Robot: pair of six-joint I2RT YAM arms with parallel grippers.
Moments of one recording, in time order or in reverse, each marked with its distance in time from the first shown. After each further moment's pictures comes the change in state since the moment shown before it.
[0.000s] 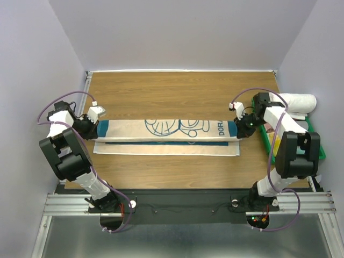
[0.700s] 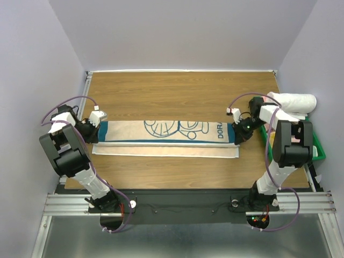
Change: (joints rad) left arm 0.000 0.056 -0.056 0.067 -0.063 -0.022; right arm 0.000 0.153 -0.018 -0.021 -0.023 0.009
